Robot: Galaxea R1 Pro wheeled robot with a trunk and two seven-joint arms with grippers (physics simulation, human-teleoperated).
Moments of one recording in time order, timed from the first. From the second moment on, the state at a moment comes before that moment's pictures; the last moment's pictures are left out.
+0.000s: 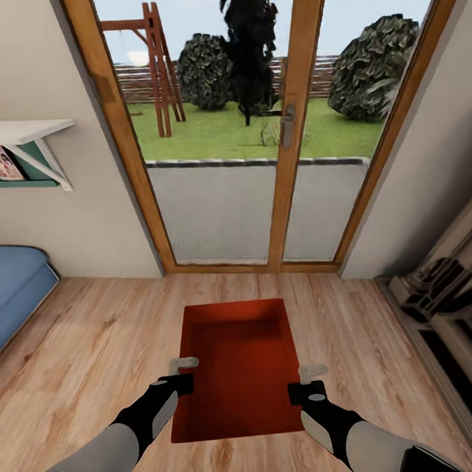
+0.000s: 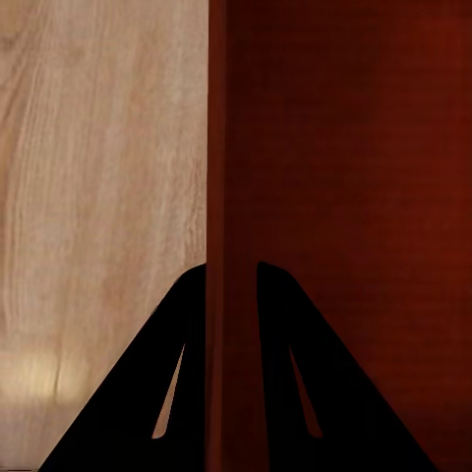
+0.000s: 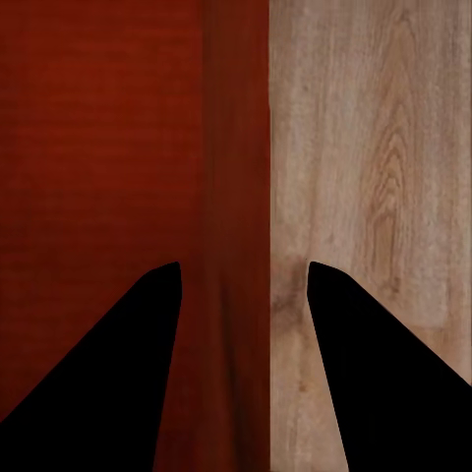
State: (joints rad) left arm -0.69 -0.05 -0.26 -0.34 0.32 0.18 0.15; right arm -0.71 0.06 0.92 -0.19 -0.81 -0.03 -0.30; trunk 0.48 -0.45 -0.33
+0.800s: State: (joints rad) left arm -0.69 -0.05 -0.26 -0.34 0.32 0.18 0.15; right arm -0.71 0.06 0.92 -0.19 -0.81 -0.03 -0.30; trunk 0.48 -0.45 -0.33
